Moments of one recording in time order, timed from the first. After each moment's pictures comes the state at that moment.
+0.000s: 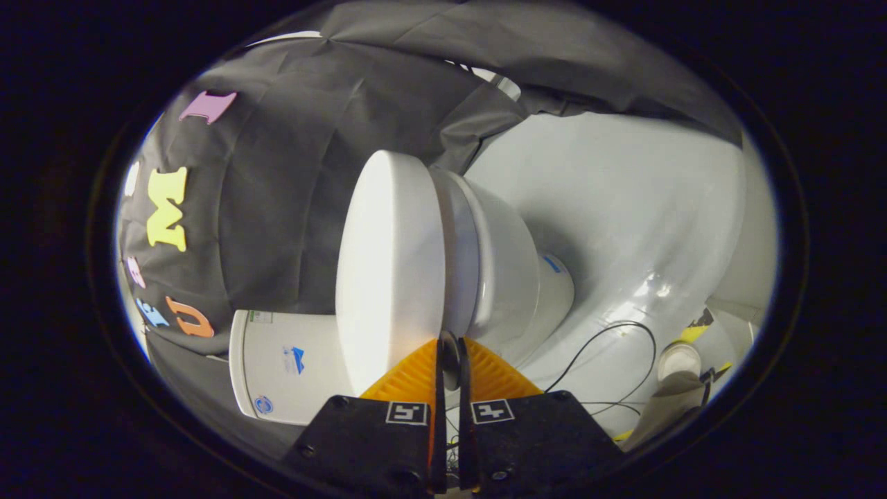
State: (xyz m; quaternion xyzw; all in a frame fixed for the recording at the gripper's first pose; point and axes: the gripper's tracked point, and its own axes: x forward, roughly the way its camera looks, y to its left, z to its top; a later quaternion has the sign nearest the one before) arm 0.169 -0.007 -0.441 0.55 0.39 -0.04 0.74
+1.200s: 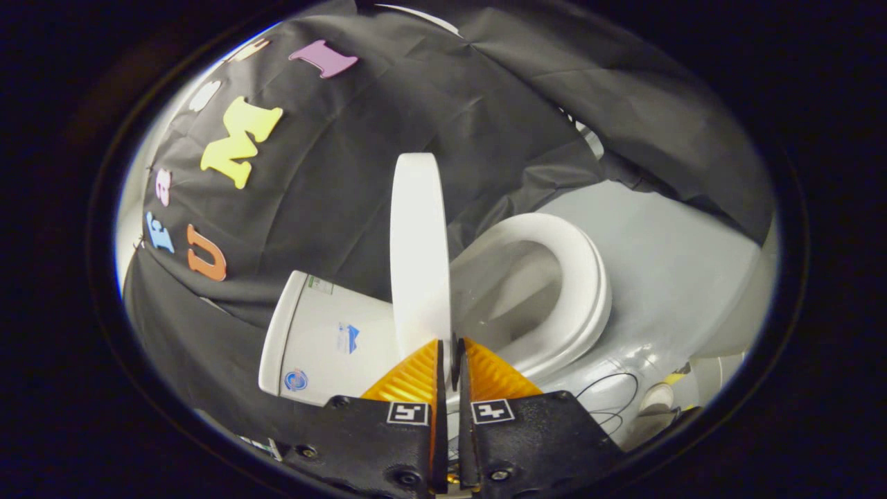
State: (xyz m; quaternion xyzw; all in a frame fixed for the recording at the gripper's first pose) arm 0.178 0.066 -0.279 0.41 0.35 0.01 0.84
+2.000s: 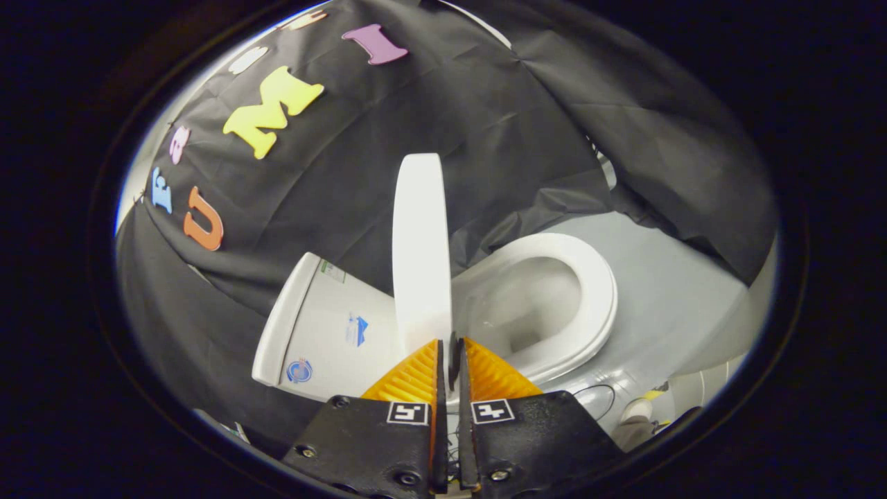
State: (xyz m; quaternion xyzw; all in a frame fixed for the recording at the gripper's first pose) arm 0.176 0.114 -0.235 0.33 0.35 0.00 0.88
